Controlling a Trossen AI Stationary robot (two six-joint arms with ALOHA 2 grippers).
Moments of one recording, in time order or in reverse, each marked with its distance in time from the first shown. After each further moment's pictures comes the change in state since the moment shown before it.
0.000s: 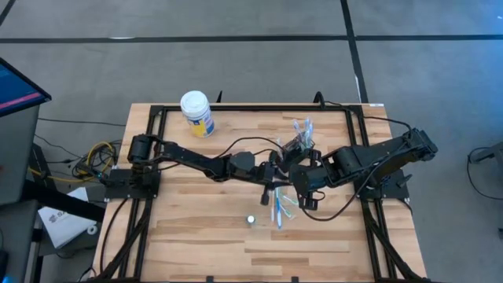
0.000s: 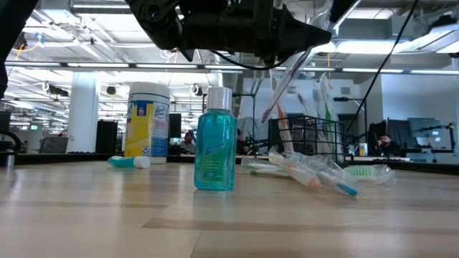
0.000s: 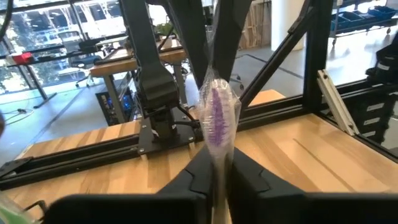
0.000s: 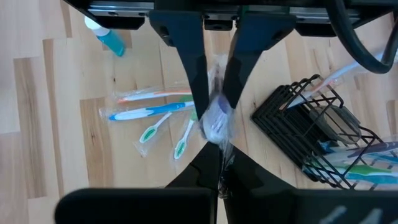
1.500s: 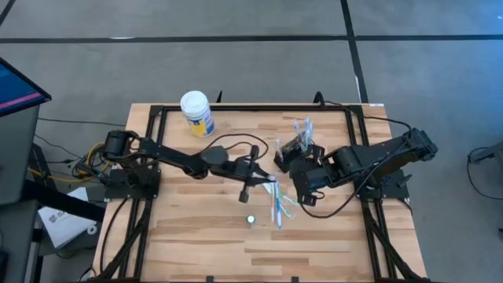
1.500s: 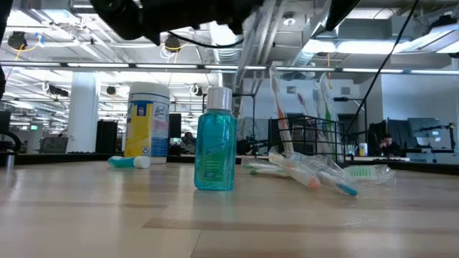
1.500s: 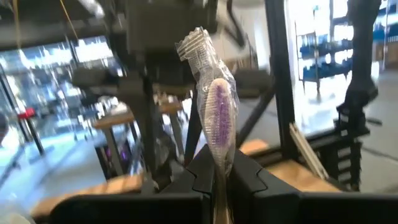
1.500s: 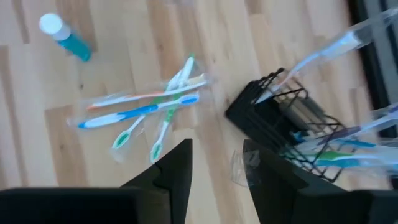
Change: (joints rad) left arm 0.001 -0.255 -0.266 0.234 0.068 -0.003; right arm 0.000 0.000 0.000 -0.041 0.106 0.053
